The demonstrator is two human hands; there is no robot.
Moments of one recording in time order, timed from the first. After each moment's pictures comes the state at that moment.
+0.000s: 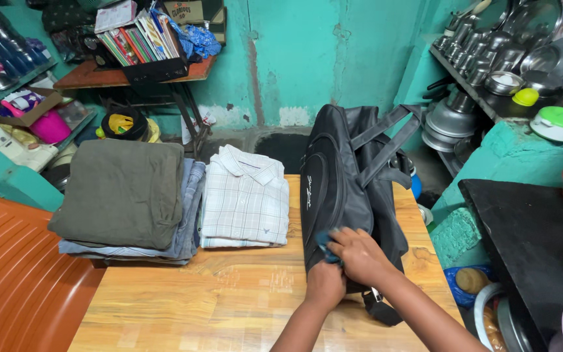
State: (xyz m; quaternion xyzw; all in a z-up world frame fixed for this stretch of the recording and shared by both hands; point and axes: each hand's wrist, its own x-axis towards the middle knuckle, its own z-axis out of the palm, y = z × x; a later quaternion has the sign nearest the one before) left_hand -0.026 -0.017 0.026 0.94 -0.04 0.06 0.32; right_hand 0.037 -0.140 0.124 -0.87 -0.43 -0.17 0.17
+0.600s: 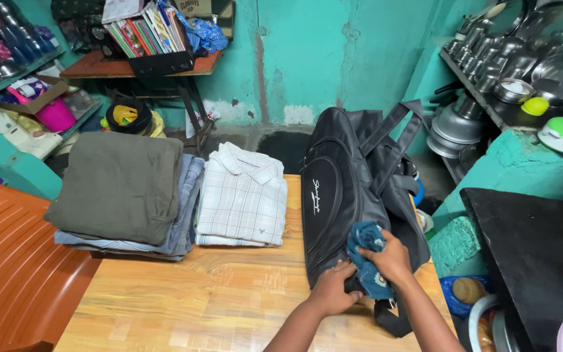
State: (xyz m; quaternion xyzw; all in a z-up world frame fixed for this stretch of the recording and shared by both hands) left_hand -0.021 -0.033 0.019 0.88 -0.13 0.00 0.47; right_hand 0.077 -0.207 0.056 -0.88 0.02 0.05 0.46
